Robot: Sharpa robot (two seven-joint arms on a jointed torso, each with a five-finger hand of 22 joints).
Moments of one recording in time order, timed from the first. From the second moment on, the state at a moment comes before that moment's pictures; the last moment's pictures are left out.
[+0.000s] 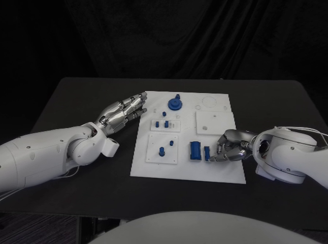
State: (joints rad) left arm 1.12 -0.86 -0.21 1.37 -0.17 0.09 0.63; left_hand 1.22 0.28 -0.21 0.26 0.31 0.20 0.04 0.03 0.03 0.04 0.14 0.14 0.02 0.00 0.12 0.00 0.00 0.17 0.02 0.22 0.01 0.03; right arm 1.22 -1.04 -0.25 1.83 -1.21 -0.11 -0.45; right_hand 1.16 -0.06 0.09 0.21 0.17 0.94 -0.02 0.84 1.20 1.47 -0.07 1.57 1.31 1.47 -0.12 1.54 1.31 0.04 1.47 0.00 1.34 1.31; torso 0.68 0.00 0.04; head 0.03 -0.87
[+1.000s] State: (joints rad) left arm 1.12 -0.87 -0.21 1.37 -0.17 0.09 0.63; left_hand 1.22 0.28 -0.21 0.26 0.32 0.20 0.04 0.03 0.03 0.04 0.14 0.14 0.02 0.00 0.12 0.00 0.00 0.17 0.02 0.22 0.01 0.03; right arm 1.22 -1.03 -0.25 1.82 -1.22 -0.11 -0.46; right_hand 1.16 -0.06 0.08 0.22 0.17 0.94 -0.02 0.83 1.20 1.47 -0.07 1.57 1.31 1.47 -0.13 1.54 1.31 0.04 1.47 -0.01 1.34 1.31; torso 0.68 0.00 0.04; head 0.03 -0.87
